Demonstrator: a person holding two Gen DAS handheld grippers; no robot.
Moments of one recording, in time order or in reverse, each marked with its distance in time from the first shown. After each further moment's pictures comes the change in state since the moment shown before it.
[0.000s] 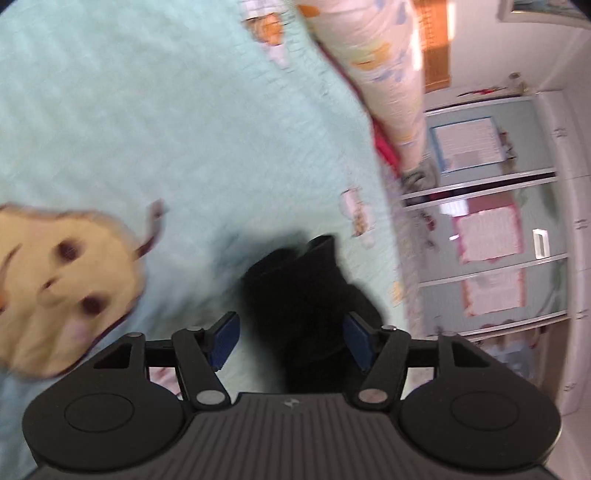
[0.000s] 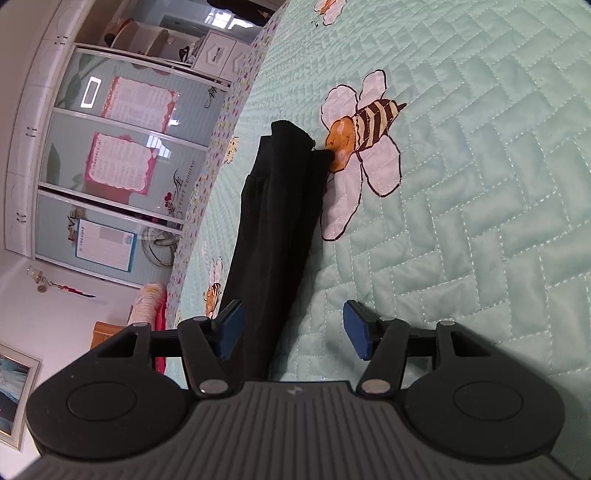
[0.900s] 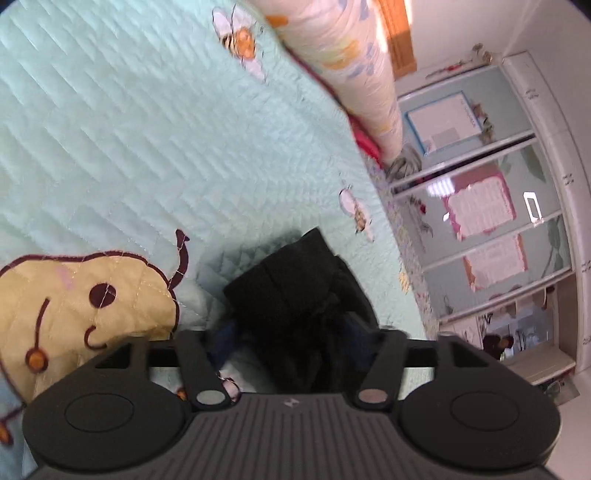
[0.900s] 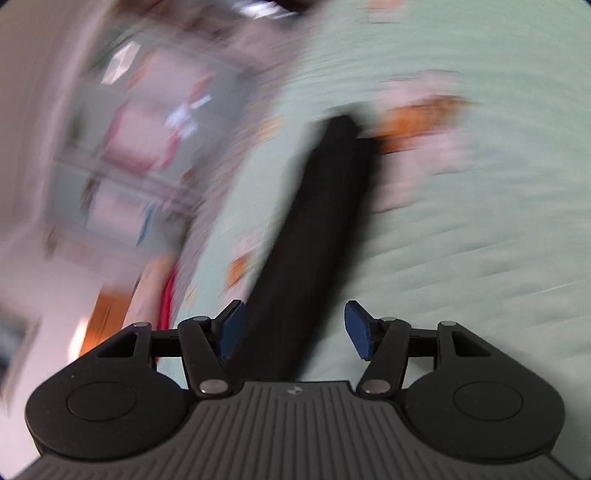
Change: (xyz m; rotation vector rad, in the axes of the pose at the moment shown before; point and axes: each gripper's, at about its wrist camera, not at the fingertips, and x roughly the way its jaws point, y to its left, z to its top) left arm -0.029 0.025 -0.022 0.150 -0.084 -0.021; right arm -0.007 0.067 -0.042 -0.241 0.076 0.075
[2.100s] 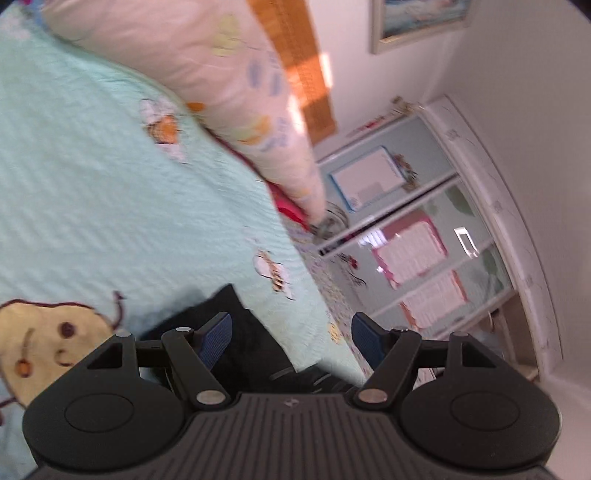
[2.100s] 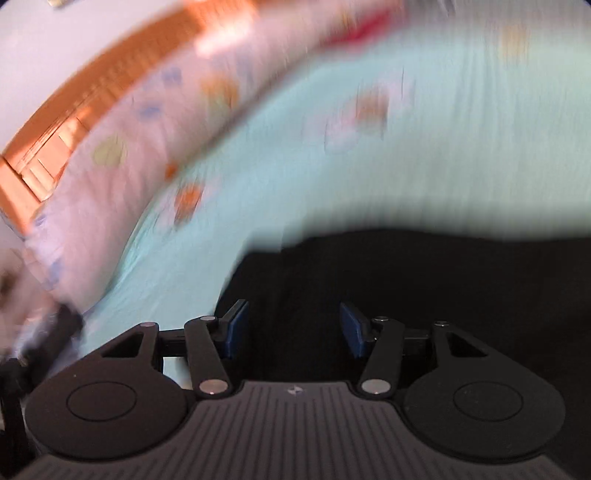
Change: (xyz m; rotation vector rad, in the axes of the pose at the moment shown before) left arm -0.045 -0.035 -0.015 0.136 -0.180 -0.223; right arm 0.309 0.329 -0.371 -0.695 0.784 0.201
